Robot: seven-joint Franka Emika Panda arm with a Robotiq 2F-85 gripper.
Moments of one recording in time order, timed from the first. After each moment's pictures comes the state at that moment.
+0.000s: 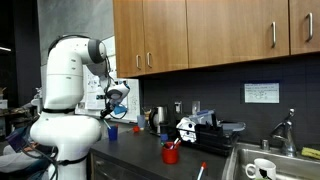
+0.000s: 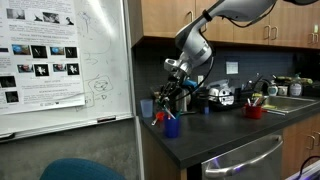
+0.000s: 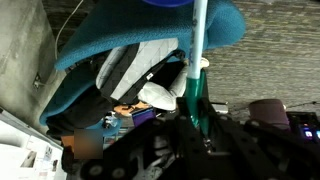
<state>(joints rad) 0.35 0.05 0.27 -2.17 1.00 2.23 -1.93</state>
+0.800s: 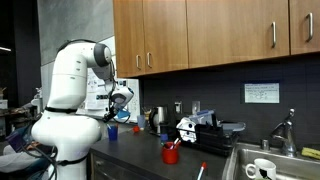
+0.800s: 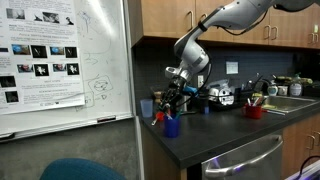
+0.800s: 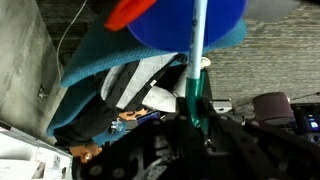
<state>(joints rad) 0.31 0.14 0.27 -2.15 1.00 2.23 -1.94</state>
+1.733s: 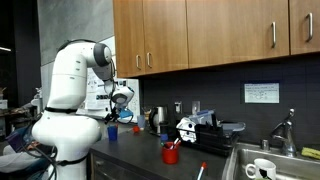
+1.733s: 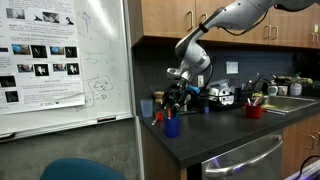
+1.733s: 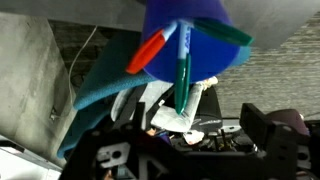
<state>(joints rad) 0.29 0.13 0.27 -2.16 0.89 2.30 -1.85</state>
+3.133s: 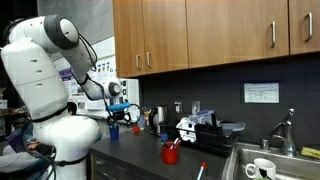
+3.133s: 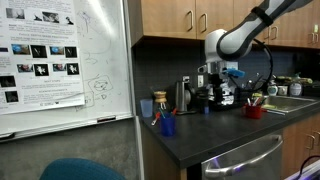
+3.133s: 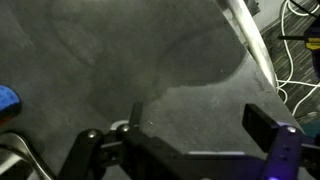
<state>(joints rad) 0.25 -0.39 0.24 -2.62 -0.03 2.25 -0.42</state>
